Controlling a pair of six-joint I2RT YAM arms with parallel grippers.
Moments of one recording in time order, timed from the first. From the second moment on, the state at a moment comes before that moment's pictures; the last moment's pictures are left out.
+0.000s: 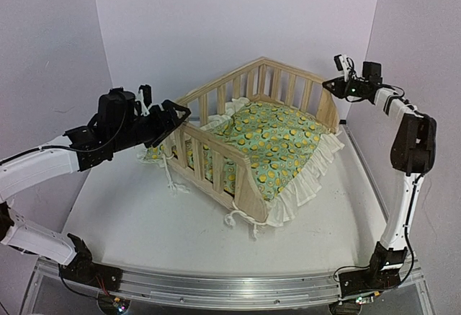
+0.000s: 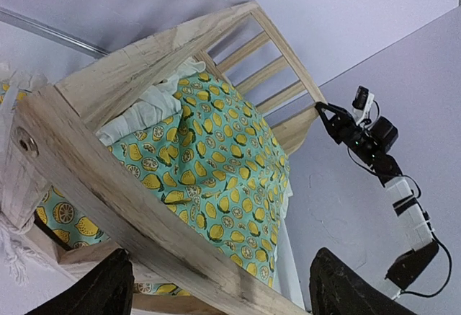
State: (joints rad) left arm -0.74 1.22 1.01 -0.05 -0.02 -0.91; right arm -0.08 2.19 2.06 -0.26 -0.73 -0.26
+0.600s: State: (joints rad) left arm -0.50 1.09 1.04 -0.25 0.05 -0.68; right arm -0.09 1.54 1.29 -0.20 -0.35 -0.11
